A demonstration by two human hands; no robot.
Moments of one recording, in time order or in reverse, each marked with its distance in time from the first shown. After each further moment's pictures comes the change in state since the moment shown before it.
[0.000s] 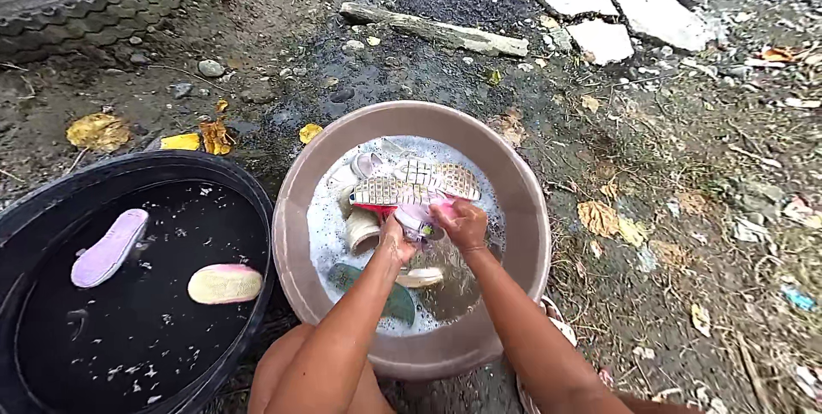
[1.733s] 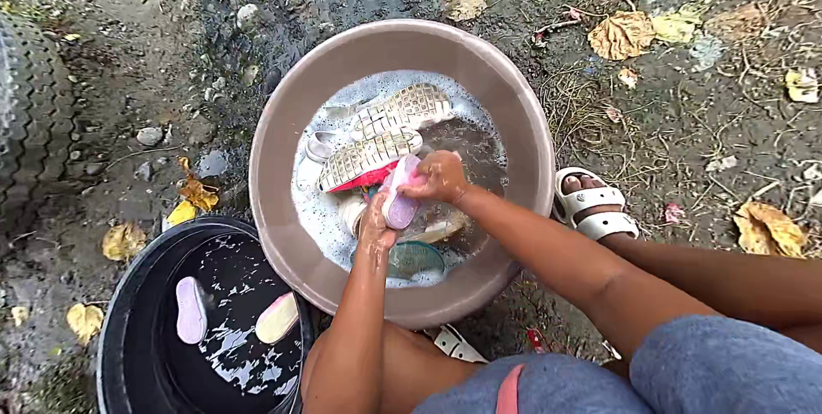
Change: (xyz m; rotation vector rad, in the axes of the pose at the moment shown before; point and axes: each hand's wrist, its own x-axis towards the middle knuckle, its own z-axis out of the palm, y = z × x) left_hand 0.025 -0.028 -0.032 0.481 -0.024 0.053; right_hand -0.036 0.027 0.014 0.282 -0.117 -0.099
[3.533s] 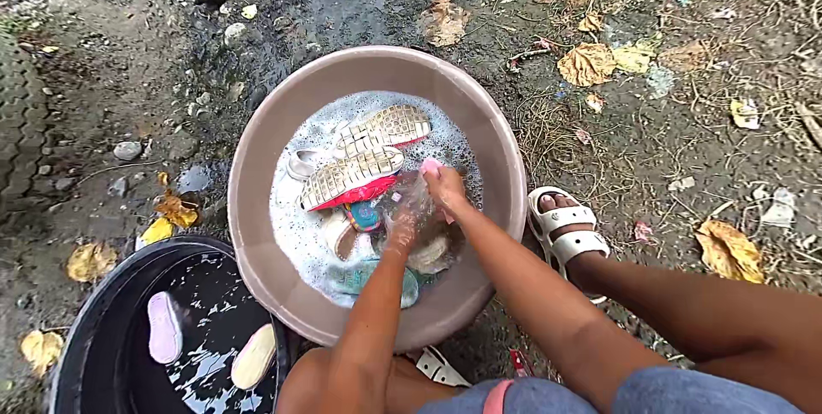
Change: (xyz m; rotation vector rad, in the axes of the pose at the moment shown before) left_hand 0.047 -0.058 0.035 1.720 -0.246 0.265; right_hand 0.006 0.028 -0.031 0.262 -0.209 1.166
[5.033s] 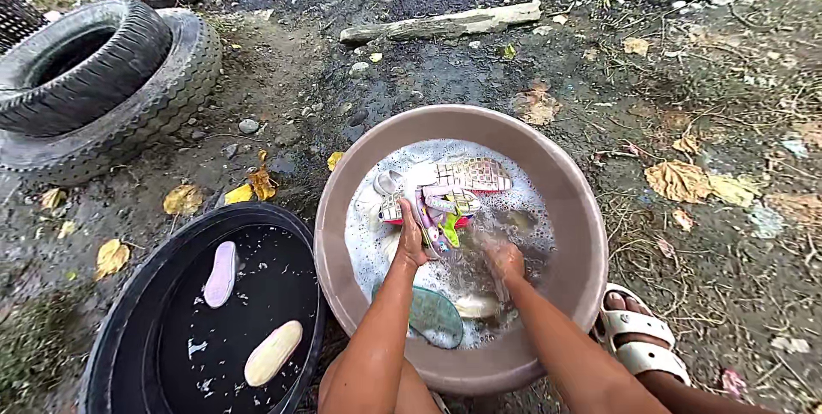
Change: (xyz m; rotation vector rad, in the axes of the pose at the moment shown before) left_hand -0.064 -0.035 -0.101 -1.765 0.457 0.221; right_hand 0.000 0.038 0.038 -0.313 0.114 -0.039
